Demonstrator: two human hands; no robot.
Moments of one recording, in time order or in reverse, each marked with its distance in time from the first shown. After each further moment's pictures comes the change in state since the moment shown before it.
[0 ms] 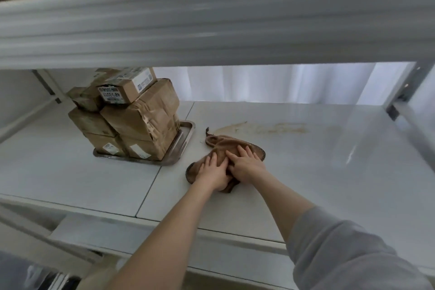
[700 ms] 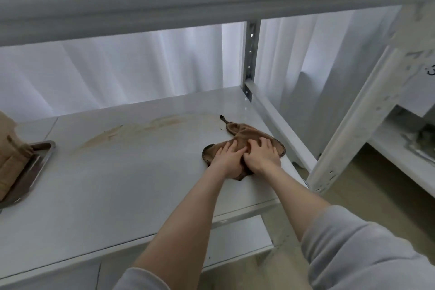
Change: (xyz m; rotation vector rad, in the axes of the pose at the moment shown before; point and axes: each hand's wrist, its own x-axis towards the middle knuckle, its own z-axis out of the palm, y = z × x) left_hand -0.016 0.330 0.054 0.140 -0.044 0.624; right_hand -0.178 0.290 -0.020 0.271 0.330 0.654
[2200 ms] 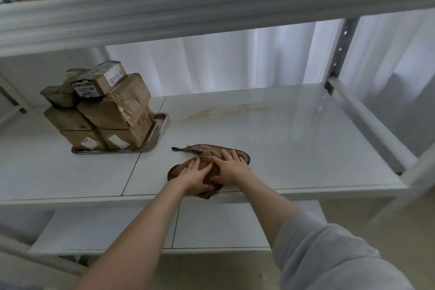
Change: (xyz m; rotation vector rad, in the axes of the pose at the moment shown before) left_hand -0.246 -0.215 0.023 -0.040 -0.110 -0.414; right_hand -0.146 -0.225 0.106 -0.219 -0.365 -0.585
